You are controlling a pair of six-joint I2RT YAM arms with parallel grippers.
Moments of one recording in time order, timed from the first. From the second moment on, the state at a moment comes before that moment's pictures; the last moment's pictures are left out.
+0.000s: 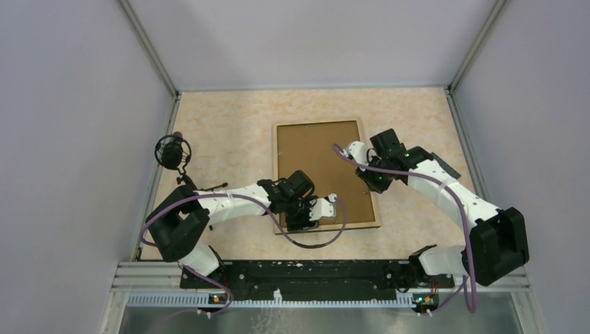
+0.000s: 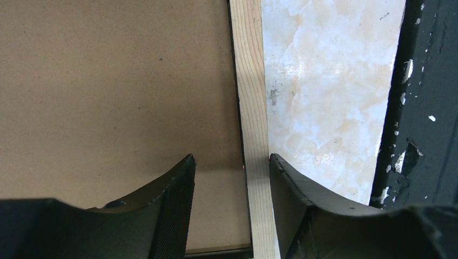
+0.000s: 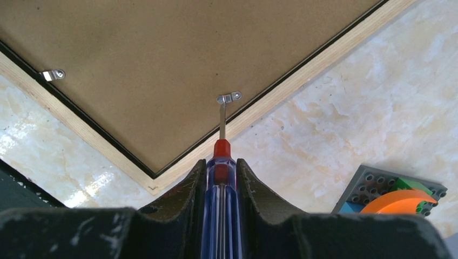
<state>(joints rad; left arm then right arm) -0.92 1.56 0.86 -0.41 0.35 0.58 0.46 1.31 0.99 -0.80 -0.12 -0.53</state>
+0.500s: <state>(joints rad) -0.93 1.56 0.86 -0.41 0.35 0.58 0.46 1.32 0.99 -0.69 -0.12 -0.46</state>
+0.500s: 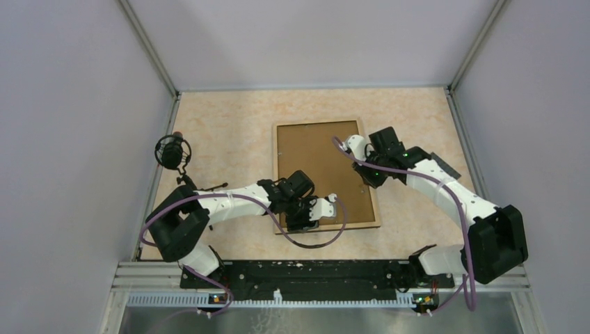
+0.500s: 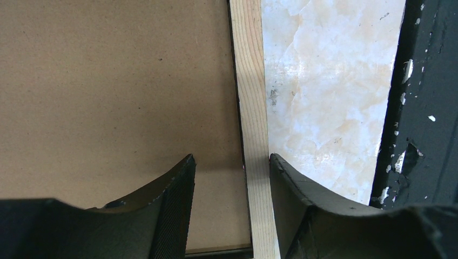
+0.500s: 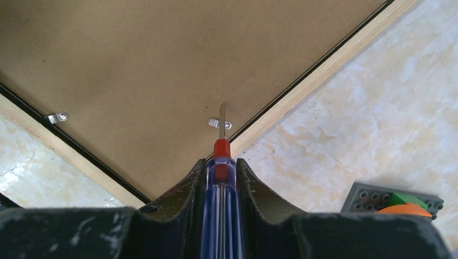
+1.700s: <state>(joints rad) -0.94 1.35 0.77 -0.73 0.34 0.82 0.34 1.47 1.23 -0.65 -0.17 -0.43</state>
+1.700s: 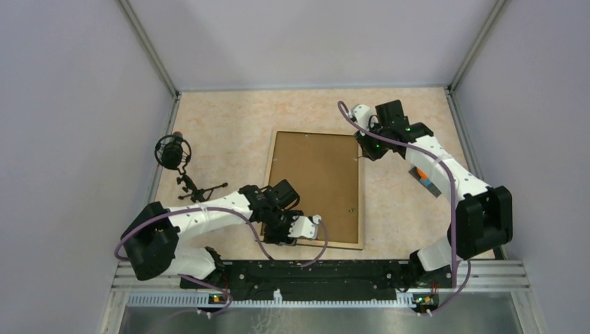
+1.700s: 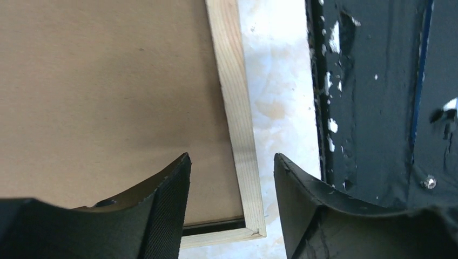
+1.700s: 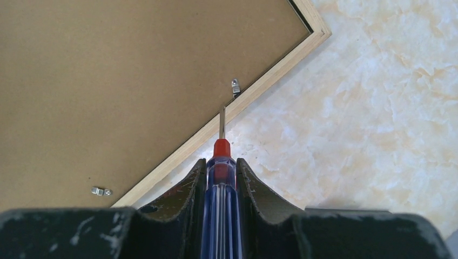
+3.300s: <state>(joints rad) -0.94 1.45 0.82 -0.53 0.35 0.70 0.43 1.67 1.27 -0.54 0.05 -0.48</state>
